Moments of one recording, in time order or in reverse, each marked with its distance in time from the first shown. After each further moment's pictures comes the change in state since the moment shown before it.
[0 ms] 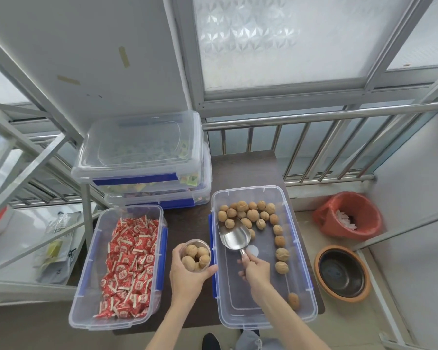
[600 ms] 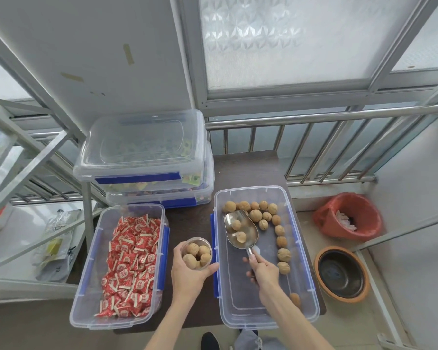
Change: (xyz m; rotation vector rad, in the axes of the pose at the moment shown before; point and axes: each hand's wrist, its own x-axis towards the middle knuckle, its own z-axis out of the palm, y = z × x) left_hand 0.008 -0.004 -0.002 -0.010 -0.015 -0.038; right_hand -0.008 -0.007 -0.014 0.068 -0.008 0.040
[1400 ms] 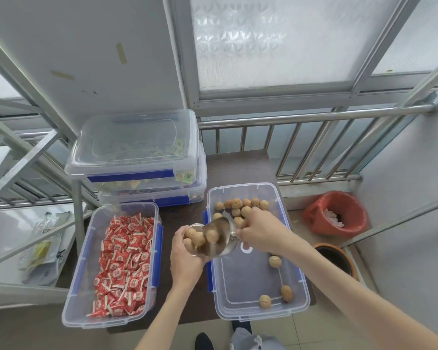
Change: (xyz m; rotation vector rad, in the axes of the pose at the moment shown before) left_hand 0.012 0.013 0.007 0.038 0.018 0.124; right_hand -0.112 -0.142 0.007 -1.288 -0.249 -0.586
